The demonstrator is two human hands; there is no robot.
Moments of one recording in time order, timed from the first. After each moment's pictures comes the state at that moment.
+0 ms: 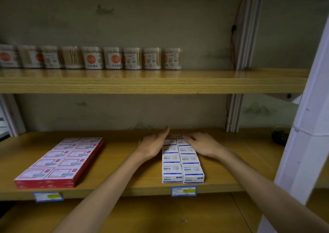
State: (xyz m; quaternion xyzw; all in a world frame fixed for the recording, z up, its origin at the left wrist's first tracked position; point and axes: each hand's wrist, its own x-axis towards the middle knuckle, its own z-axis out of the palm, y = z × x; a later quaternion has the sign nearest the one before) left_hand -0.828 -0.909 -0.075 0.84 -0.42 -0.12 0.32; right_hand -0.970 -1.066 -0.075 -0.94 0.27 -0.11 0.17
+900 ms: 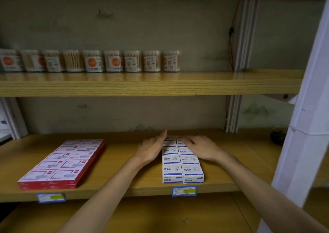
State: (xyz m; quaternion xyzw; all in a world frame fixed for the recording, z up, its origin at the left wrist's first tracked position) left_hand -0.832 -0.897 -0.079 0.82 -0.43 -0.14 0.37; right_hand -0.976 -1.052 -0.075 -0.94 0.26 -0.10 0.19
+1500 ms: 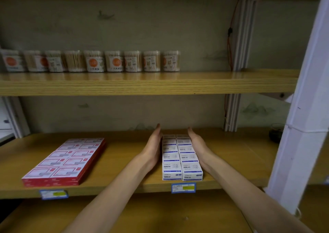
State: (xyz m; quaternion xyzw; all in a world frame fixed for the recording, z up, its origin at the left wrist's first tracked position) left_hand -0.871 -0.897 -0.064 0.58 -0.27 -0.36 0.68; right_hand -0.962 -1.029 -0.094 -0.64 0.30 -0.24 0.66
